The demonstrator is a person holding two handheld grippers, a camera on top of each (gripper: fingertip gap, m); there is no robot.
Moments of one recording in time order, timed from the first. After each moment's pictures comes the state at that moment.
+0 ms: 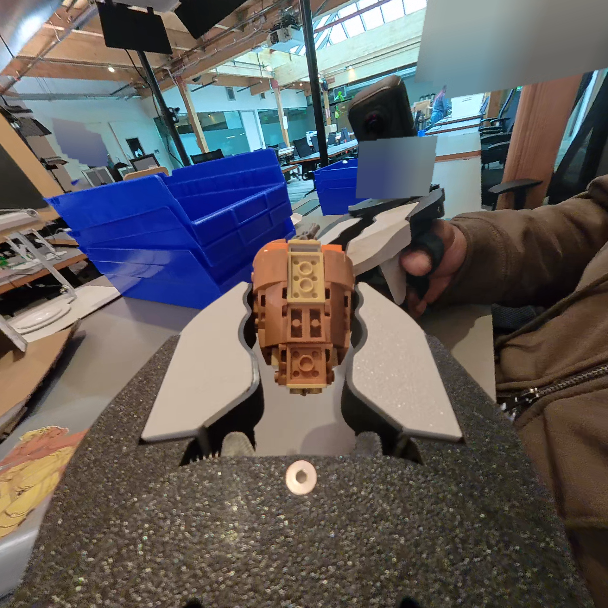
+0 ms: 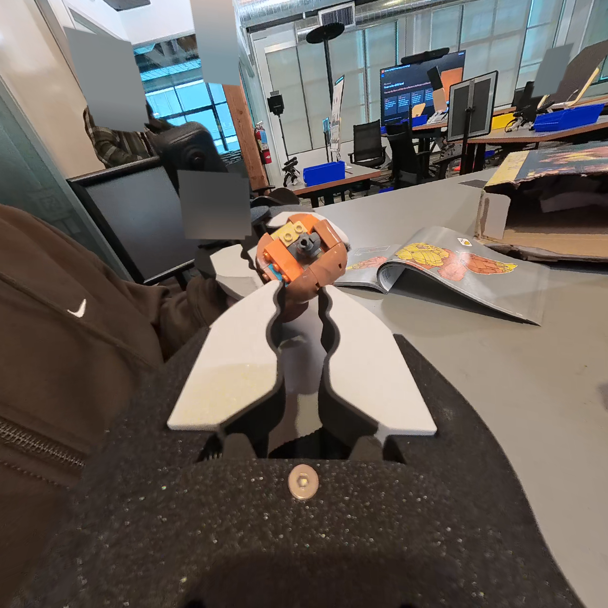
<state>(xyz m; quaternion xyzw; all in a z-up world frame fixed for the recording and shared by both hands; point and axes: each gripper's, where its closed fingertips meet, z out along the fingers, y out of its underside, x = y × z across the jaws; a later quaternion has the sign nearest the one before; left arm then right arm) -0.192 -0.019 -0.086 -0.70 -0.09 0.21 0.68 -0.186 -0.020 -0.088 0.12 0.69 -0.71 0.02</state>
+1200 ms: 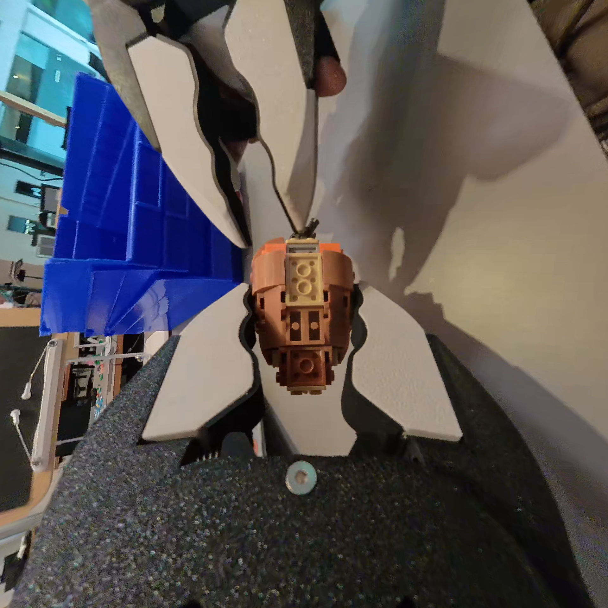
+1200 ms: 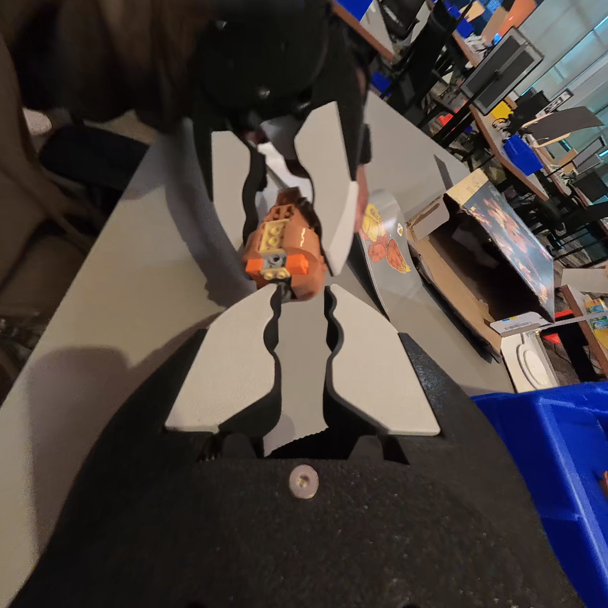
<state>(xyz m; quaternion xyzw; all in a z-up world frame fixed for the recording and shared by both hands) -0.211 -0.010 -0.129 -0.84 0.24 0.31 0.37 -0.206 -0.002 -0.104 -0.11 0.84 -0.49 -0.22</state>
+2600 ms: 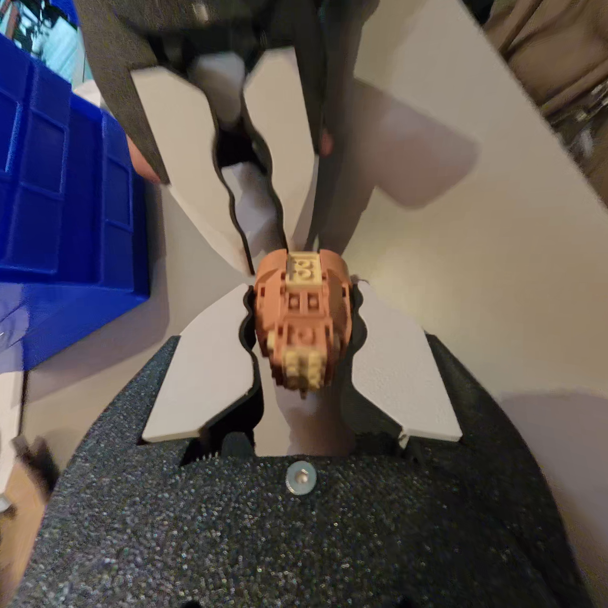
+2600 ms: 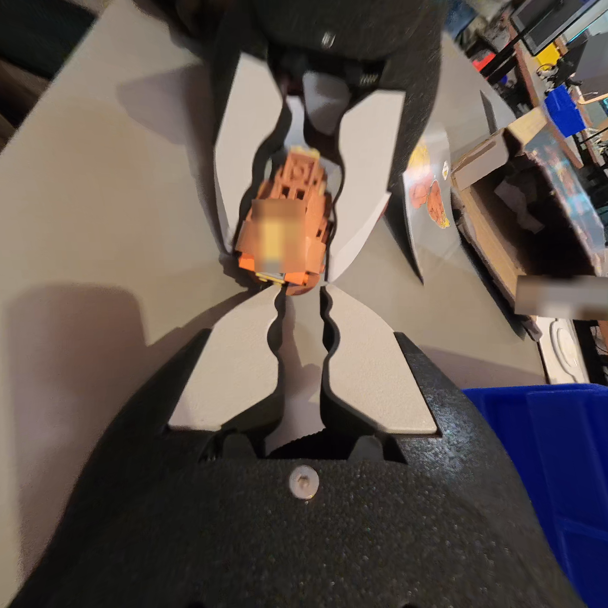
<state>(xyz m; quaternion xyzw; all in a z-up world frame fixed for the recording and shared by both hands) -0.212 0.001 -0.180 -0.87 0.23 0.15 0.41 -0.225 0.005 -0.169 -0.13 0.87 -0.42 -0.23</state>
